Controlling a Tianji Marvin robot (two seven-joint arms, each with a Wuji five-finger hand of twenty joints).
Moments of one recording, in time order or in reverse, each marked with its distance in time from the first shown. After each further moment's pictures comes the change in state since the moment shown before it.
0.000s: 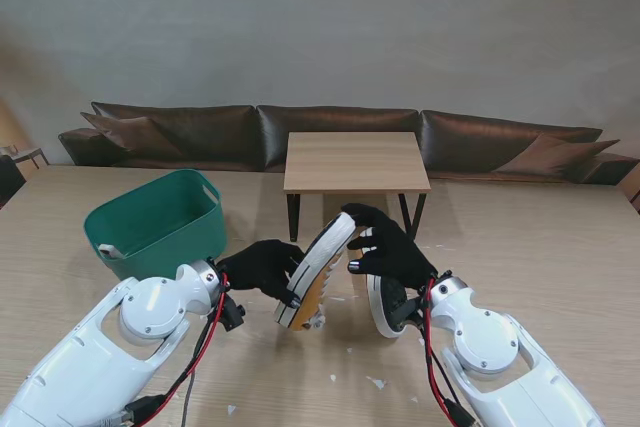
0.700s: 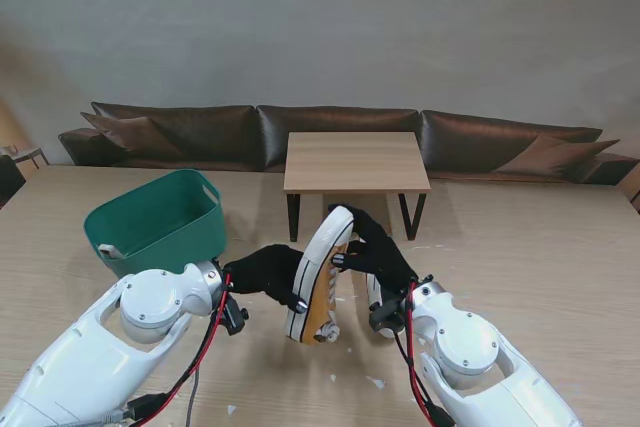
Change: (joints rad) left arm -0.031 0.000 0.016 0.030 -0.191 0.033 -0.130; right arm 0.006 -0.034 -0.067 -0.017 0.177 0.069 -0.039; left_hand 0.001 0.006 0.000 0.000 0.000 0.044 0.000 0.027 0.000 0.012 0.028 0.024 0.000 -0.001 0.000 0.009 0.000 0.000 0.000 0.002; right_hand -0.037 0.031 -0.016 -0.001 -0.038 0.061 0.013 -0.041 0.006 0.012 0.000 -0.001 -0.005 0.024 -0.002 0.000 0.000 0.000 -0.050 0.050
